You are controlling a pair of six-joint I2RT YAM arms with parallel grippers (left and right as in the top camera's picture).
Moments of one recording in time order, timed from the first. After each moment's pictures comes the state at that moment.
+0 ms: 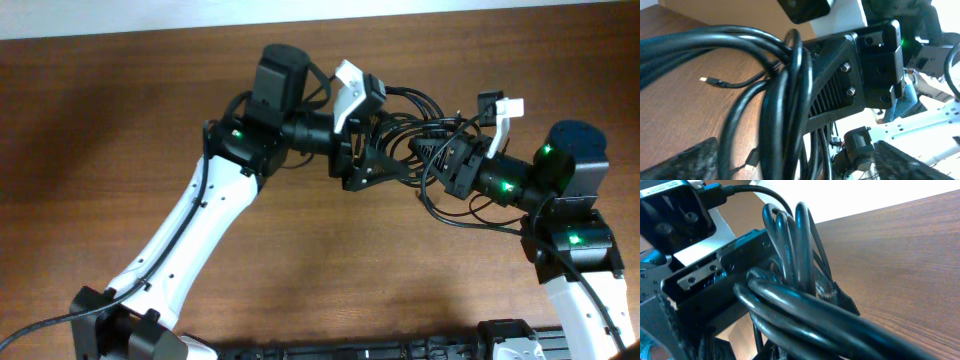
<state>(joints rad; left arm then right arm) -0.51 1.62 1.45 -0.41 1.14 0.13 0.00 0.96 0.89 -0.28 -0.93 0.49</state>
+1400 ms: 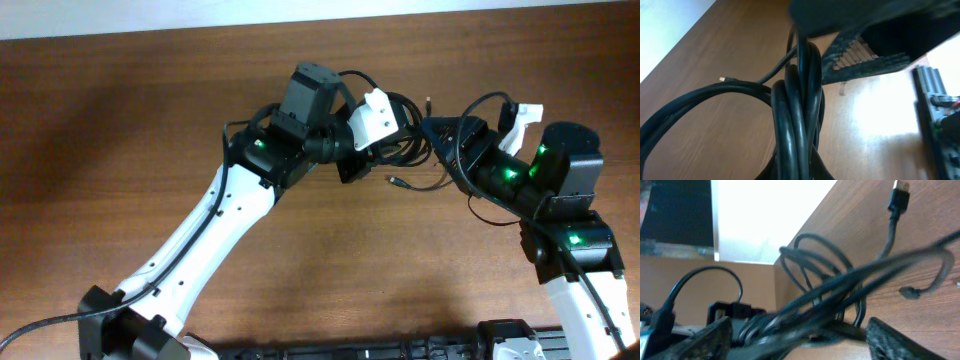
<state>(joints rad) -0.60 1.62 1.45 -0.52 0.65 0.48 0.00 0.96 0.90 -0.39 -0.64 1.03</state>
